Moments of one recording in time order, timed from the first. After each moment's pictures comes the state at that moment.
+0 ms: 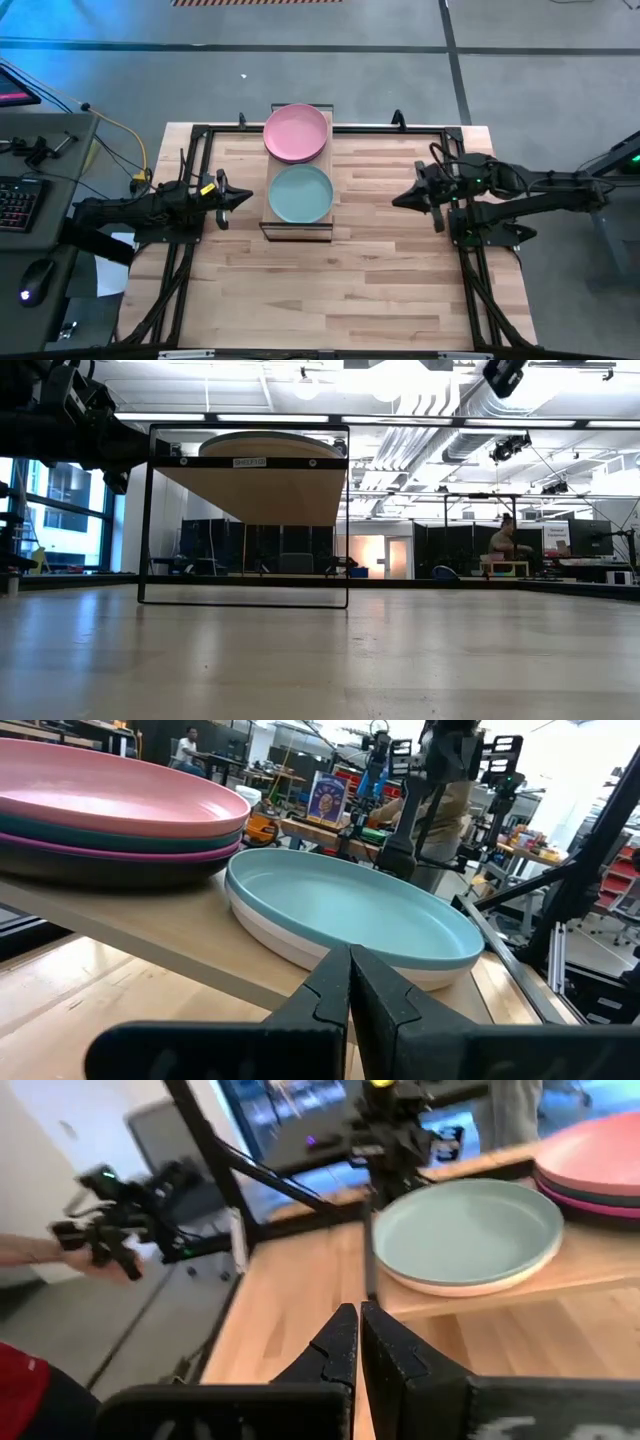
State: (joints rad) left arm 0.05 0.02 0.01 0.03 -0.17 -0.26; right arm 0.00 0.71 0.78 -0.33 -0.18 0.26
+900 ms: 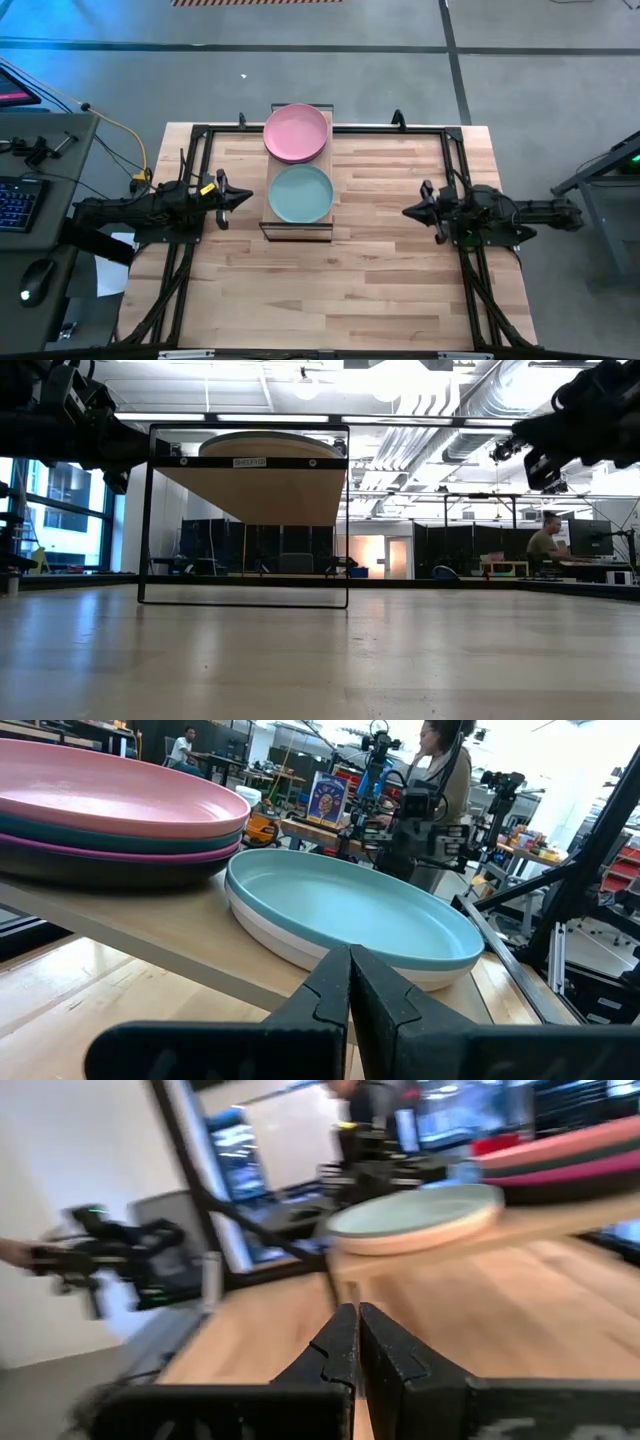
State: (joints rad) left arm 0.05 0.02 0.01 0.03 -0.17 -0.26; right arm 0.00 0.03 0.01 0.10 -0.11 0.26
